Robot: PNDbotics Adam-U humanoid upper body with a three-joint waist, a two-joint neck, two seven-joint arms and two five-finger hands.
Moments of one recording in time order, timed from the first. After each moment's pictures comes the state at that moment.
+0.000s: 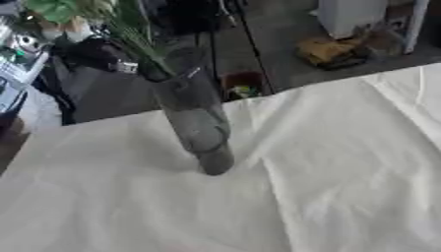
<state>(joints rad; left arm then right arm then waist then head) -1.21 0.76 -0.17 -1.32 -0.63 0.33 -0.88 -0.34 -0.35 -0.15 -1.98 0.04 -0.38 -0.45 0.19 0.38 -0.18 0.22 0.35</state>
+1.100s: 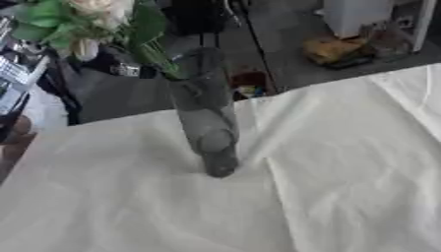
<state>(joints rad) -1.21 0.76 -0.18 -1.32 -0.60 0.32 -0.89 -0.33 -0.35 -0.15 -1.98 0.04 -0.38 -0.45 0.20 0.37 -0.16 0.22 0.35</state>
